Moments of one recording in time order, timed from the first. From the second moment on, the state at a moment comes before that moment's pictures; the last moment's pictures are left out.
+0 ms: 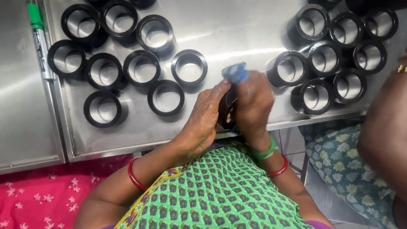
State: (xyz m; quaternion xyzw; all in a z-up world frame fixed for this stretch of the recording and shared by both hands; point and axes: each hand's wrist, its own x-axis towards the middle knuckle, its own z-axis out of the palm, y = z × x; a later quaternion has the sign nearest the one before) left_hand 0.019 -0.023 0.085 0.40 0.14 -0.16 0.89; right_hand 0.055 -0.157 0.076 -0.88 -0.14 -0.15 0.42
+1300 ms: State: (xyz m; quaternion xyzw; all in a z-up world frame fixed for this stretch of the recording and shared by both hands) left_hand 0.060 -0.009 0.074 0.43 -0.01 -0.08 0.90; right_hand 0.047 -0.143 0.096 -0.70 -0.10 -0.21 0.68
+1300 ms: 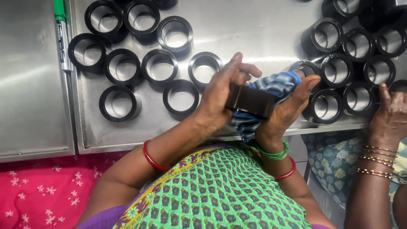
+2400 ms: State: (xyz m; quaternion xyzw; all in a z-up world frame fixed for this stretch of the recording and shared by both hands) left_hand 0.034 0.041 0.068 0.68 -0.21 0.12 0.69; right_hand 0.070 -0.168 0.108 -0.91 -0.28 -0.23 0.22
